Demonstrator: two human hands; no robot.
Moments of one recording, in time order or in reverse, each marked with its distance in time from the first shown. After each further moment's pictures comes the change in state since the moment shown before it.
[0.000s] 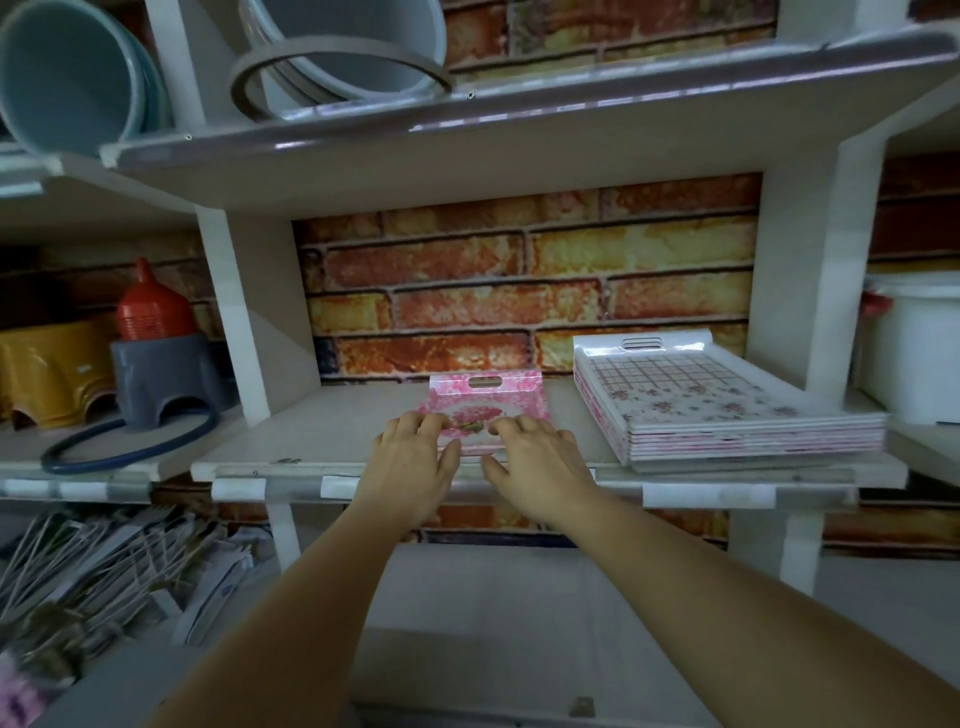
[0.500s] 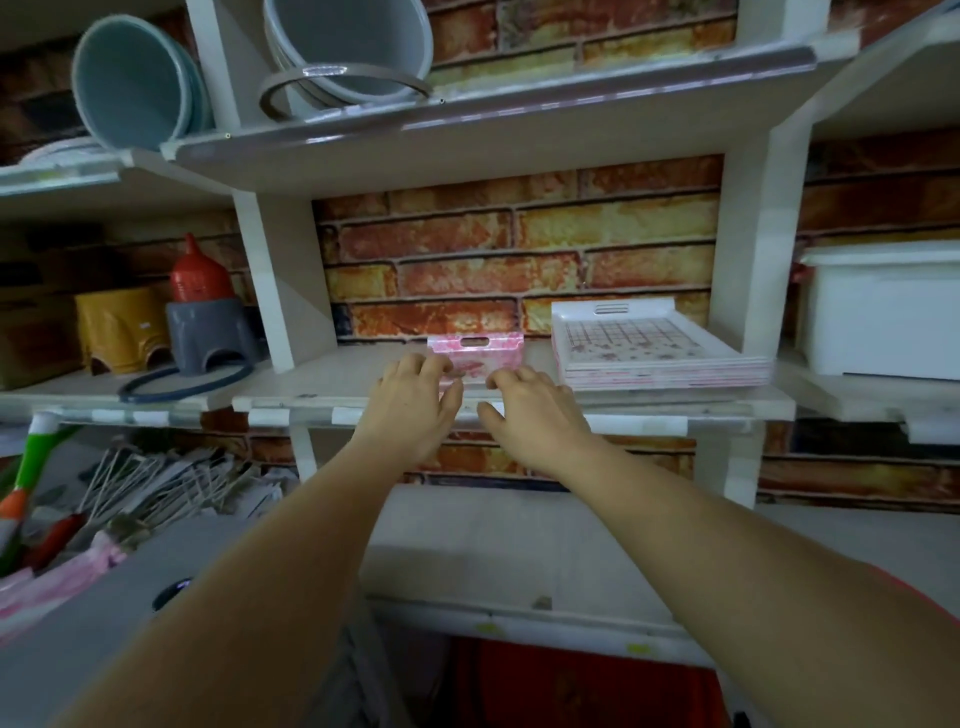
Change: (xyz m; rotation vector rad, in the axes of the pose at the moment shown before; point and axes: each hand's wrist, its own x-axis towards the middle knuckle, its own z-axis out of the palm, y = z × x) left_hand -0.108 0.099 -0.063 -0.023 0.060 -0.009; right_hand -0.132 0.010 -0.070 0.066 0.044 -0.044
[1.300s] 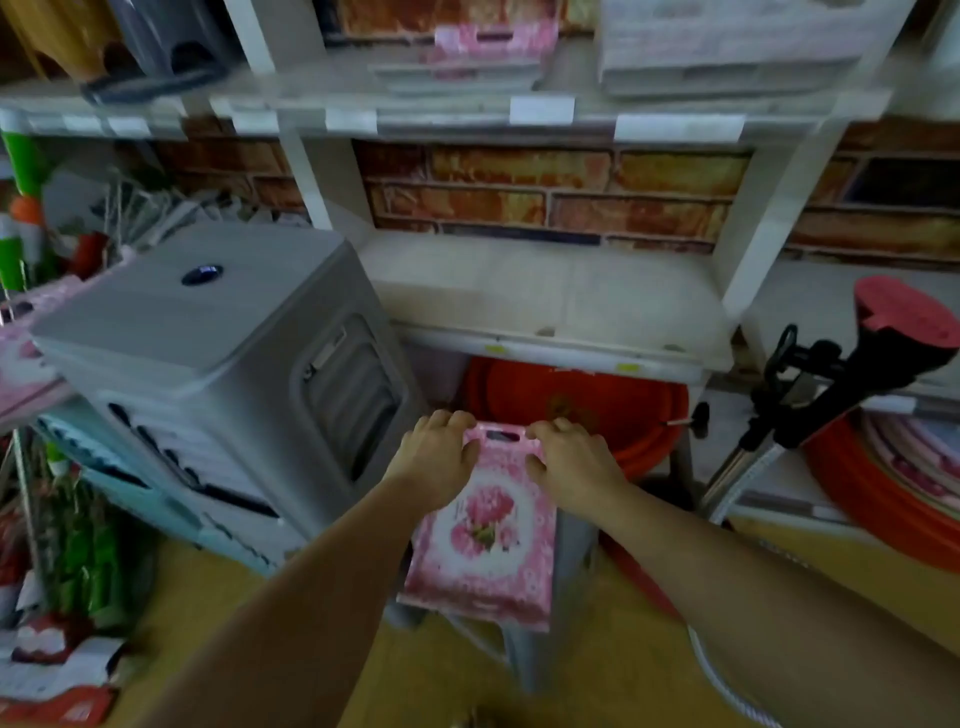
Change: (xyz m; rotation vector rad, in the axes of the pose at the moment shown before) left_hand -0.276 -0.008 0.152 -0.041 -0.692 -0.245; right_hand -0.252 0.039 0.182 0.023 -0.620 0.116
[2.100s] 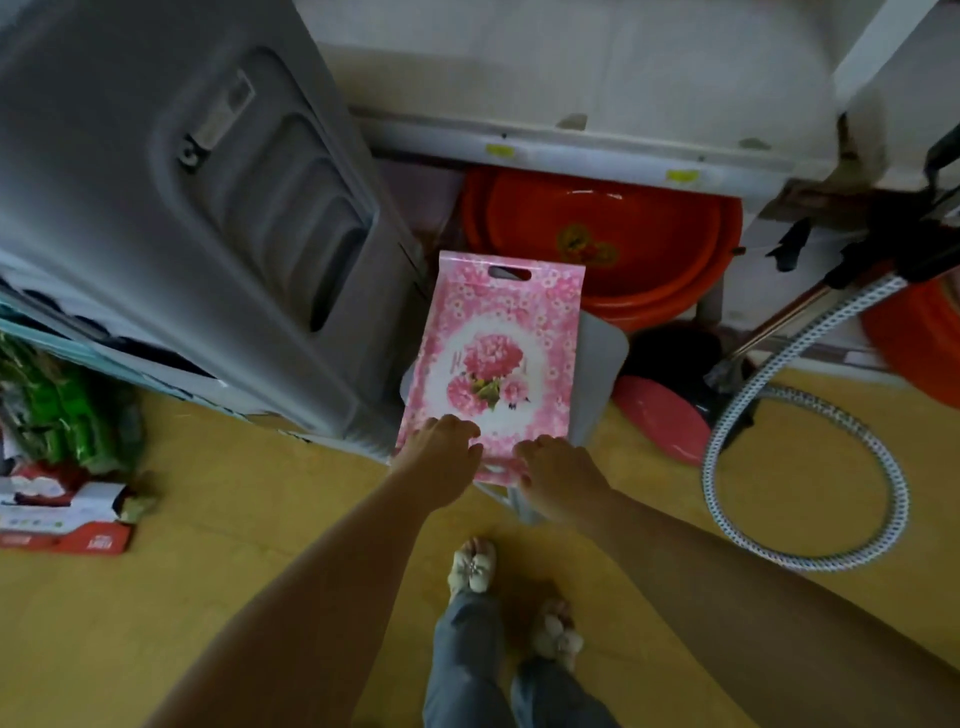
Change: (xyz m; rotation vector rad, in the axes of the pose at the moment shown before) left_hand -0.007 -0.068 0.189 -0.033 -0.419 -0.088; right_hand -0.003 0.013 0.203 0.015 -0.506 -0.005
